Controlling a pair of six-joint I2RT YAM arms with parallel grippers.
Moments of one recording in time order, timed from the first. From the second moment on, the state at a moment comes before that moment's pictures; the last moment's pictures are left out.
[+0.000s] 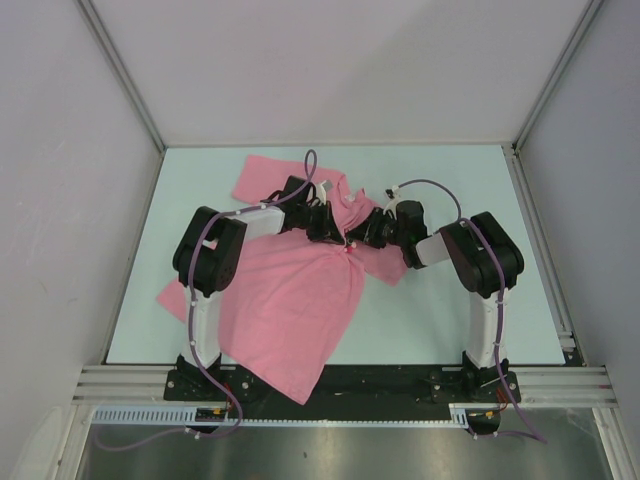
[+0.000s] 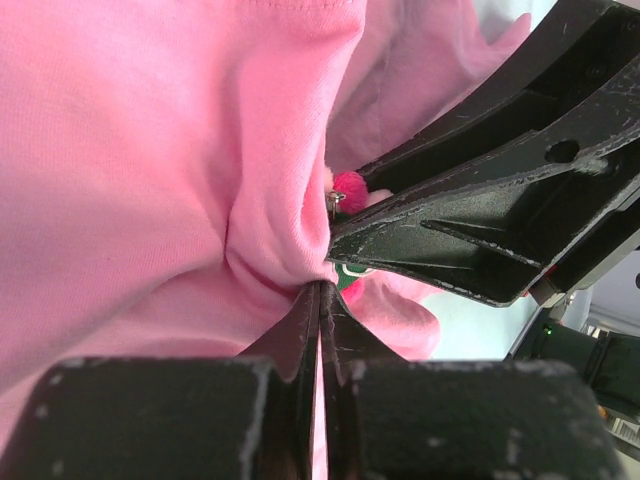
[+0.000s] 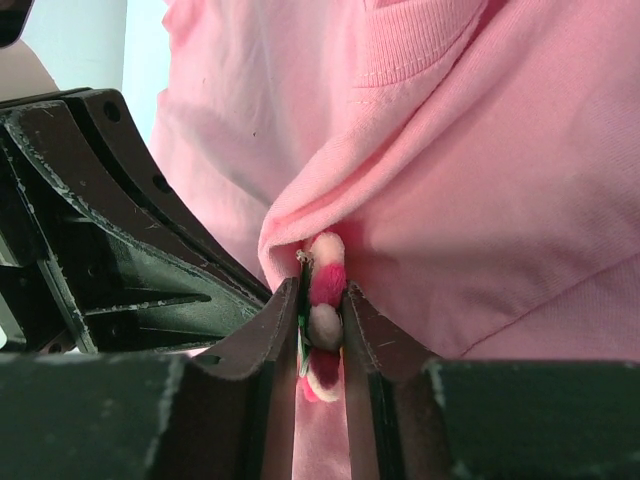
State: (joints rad) left arm -0.47 2.10 1.35 -0.11 0.61 -0.52; right arm 0.38 2.05 0.90 0.73 -0.51 0.80
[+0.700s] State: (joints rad) left arm -0.47 2.10 1.33 -0.09 0.61 -0.52; right arm 0.40 1.96 0.90 0.63 -0.40 0.84
